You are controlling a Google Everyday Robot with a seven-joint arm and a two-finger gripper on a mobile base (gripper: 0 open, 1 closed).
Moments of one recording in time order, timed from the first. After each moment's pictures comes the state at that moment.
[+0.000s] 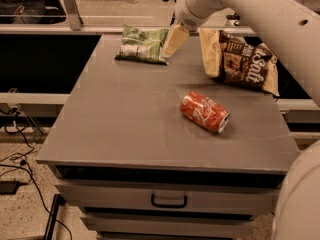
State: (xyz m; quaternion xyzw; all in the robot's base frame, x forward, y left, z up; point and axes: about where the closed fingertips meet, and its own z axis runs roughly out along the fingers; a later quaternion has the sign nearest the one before) arm 0.773 -0.054 0.971 -0.61 0.66 -0.10 0.42
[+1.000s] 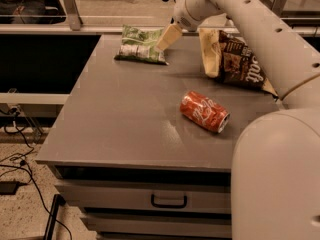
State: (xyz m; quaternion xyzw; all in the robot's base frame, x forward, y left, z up) arm 0.828 -0.045 0.945 -0.55 0.70 -0.01 0.45
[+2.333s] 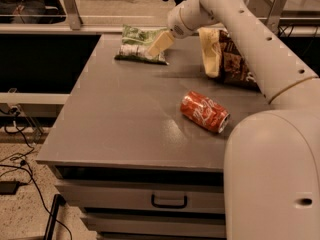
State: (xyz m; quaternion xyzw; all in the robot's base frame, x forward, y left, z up) arm 0.826 -0.017 0.913 -0.53 0.71 0.08 0.45
